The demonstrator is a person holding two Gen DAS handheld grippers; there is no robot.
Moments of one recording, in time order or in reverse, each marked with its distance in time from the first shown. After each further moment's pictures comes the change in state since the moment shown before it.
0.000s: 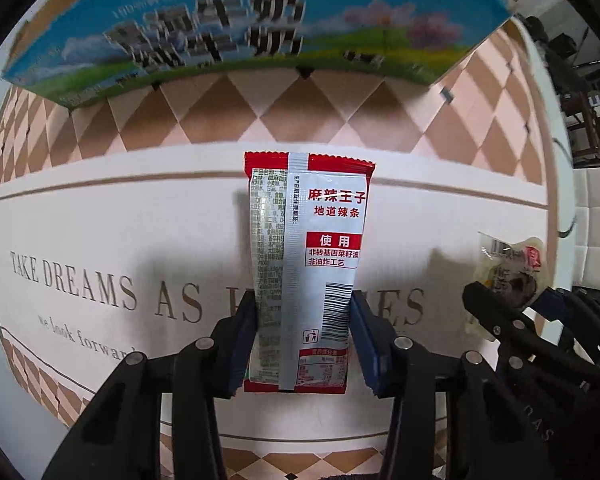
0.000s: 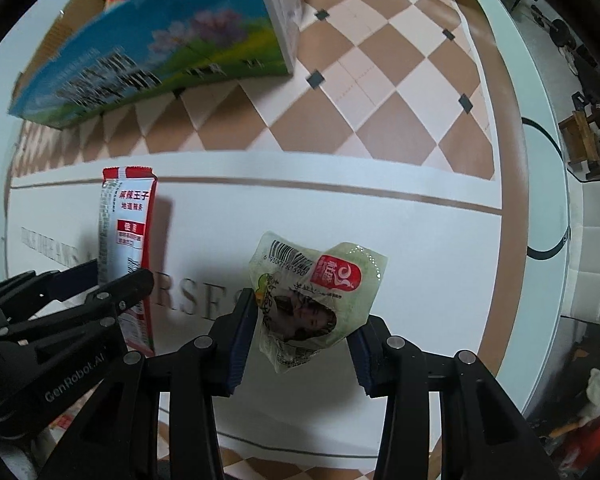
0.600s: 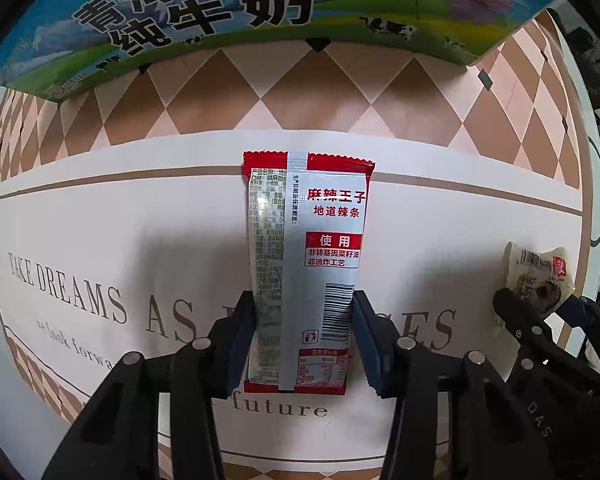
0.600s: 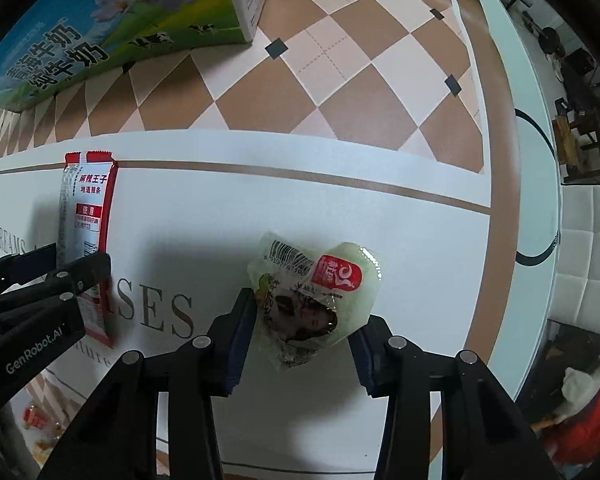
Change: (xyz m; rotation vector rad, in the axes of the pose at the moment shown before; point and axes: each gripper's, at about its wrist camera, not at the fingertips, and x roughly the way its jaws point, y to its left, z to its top) left arm 0.042 -0.007 0.017 -0.018 0.060 0.072; right arm 0.042 -0.015 0.006 -0.053 0.047 -0.156
